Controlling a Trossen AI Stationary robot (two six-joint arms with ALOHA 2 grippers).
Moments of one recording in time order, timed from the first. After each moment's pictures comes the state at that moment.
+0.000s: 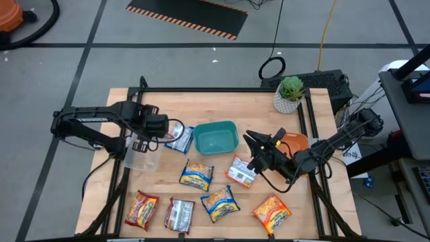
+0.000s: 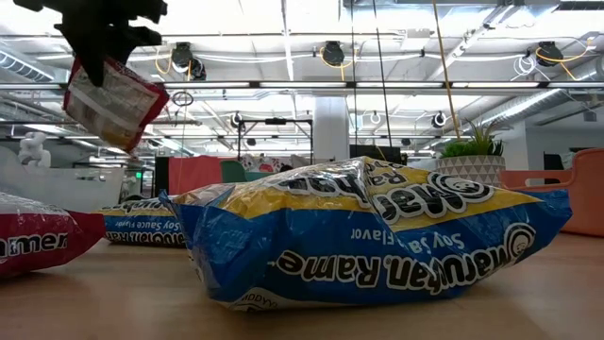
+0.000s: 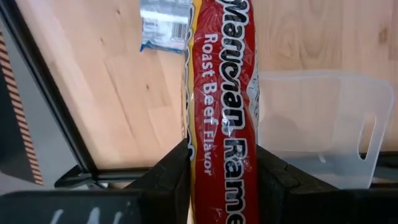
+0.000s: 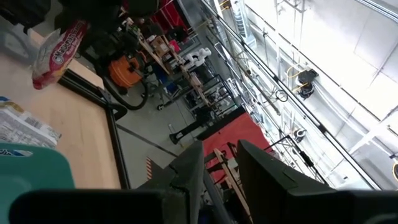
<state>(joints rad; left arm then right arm) 0.04 1.24 1.26 -1.57 -0.20 0.26 0.53 1.32 0.88 0.72 1.23 -1.21</state>
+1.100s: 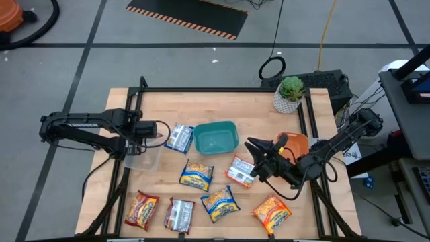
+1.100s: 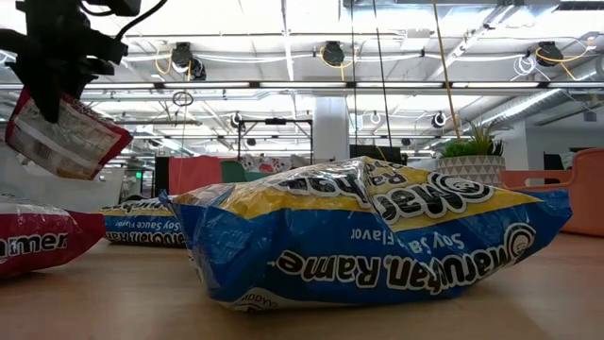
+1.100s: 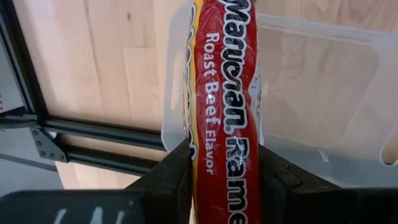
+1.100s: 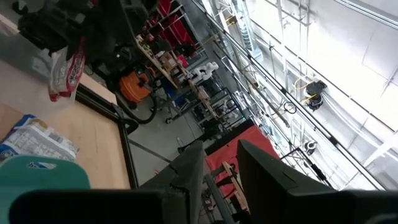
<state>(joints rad) 0.05 1.01 0.94 -1.52 -0.23 0.01 0.61 1.32 0.88 0.75 1.23 -1.22</state>
